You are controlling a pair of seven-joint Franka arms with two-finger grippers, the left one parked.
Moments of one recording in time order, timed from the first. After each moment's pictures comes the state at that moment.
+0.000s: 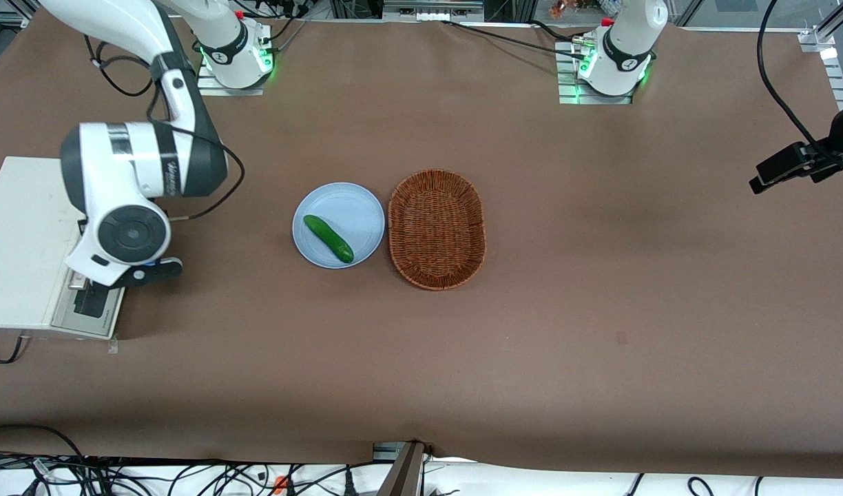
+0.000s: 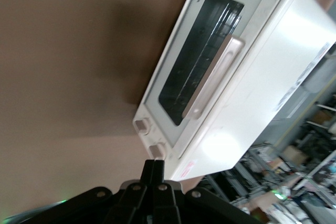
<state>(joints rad) 0.32 0.52 -0.11 -1.39 -0.55 1.39 -0.05</state>
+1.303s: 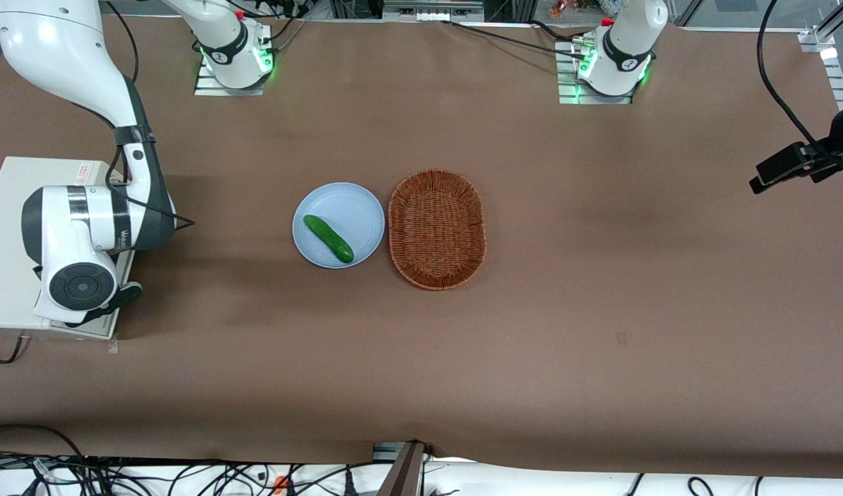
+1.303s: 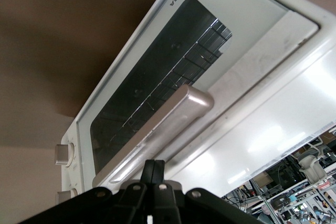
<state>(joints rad) 0.13 0.64 -0.13 -1.39 -0.62 1.58 -0.37</state>
